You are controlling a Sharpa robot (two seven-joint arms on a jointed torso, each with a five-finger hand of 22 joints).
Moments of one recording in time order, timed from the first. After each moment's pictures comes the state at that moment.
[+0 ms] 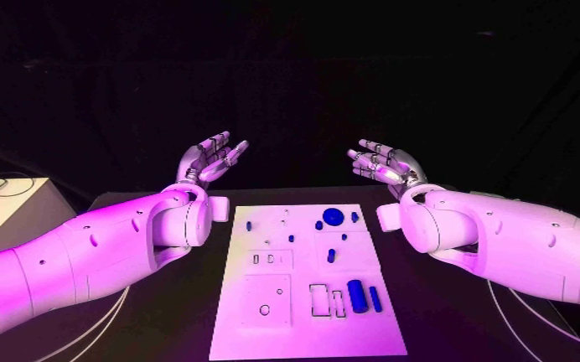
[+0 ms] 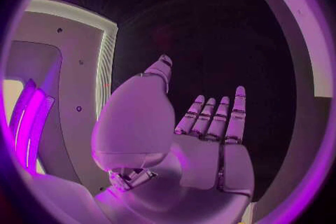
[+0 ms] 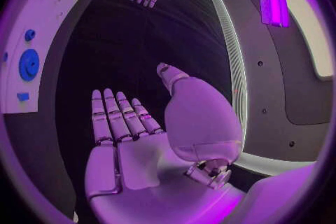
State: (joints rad) left arm 1.18 -0.70 -0.06 1.30 0.01 -0.60 0.52; left_hand 1.36 -0.18 0.17 0.28 0.06 0.45 0.16 0.04 0.05 0.40 0.17 0.03 0.04 0.43 0.23 0.03 0.04 0.08 0.60 0.28 0.05 0.06; right arm 1.24 -0.80 -0.16 1.44 -0.04 -0.56 0.40; right_hand 1.20 -0.09 0.31 0.14 0.24 0.40 0.15 0.04 0.09 0.52 0.25 0.04 0.05 0.56 0.23 0.05 0.06 0.10 0.48 0.28 0.05 0.05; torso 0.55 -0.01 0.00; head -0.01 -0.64
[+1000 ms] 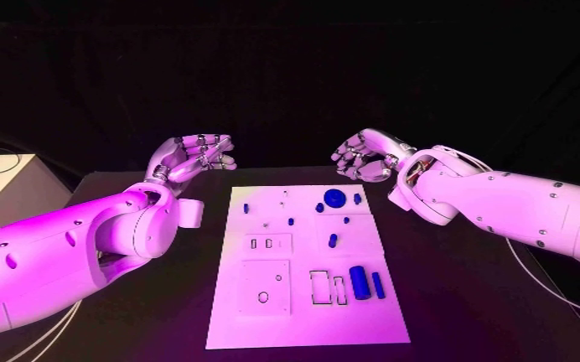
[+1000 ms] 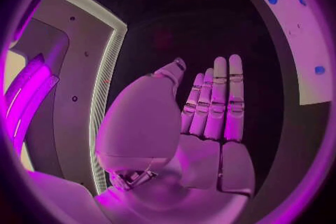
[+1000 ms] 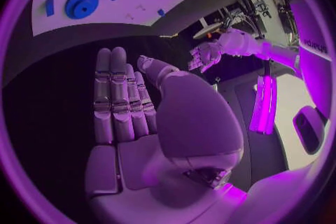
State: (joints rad) left arm 1.19 -0.90 -0.04 1.55 -0.04 -0.44 0.52; left_hand 1.45 -0.14 0.31 0.22 0.06 0.92 0.21 0.18 0.13 1.07 0.14 0.12 0.08 1.14 0.08 0.44 0.35 0.18 1.05 0.18 0.45 0.26; right arm 1.34 -0.81 -0.17 1.39 -1.13 -0.44 0.13; right_hand 1.38 -0.17 0.46 -0.02 0.22 0.99 0.19 0.16 0.16 1.19 0.11 0.07 0.07 1.37 0.03 0.39 0.28 0.17 1.14 0.12 0.47 0.25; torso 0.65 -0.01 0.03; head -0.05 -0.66
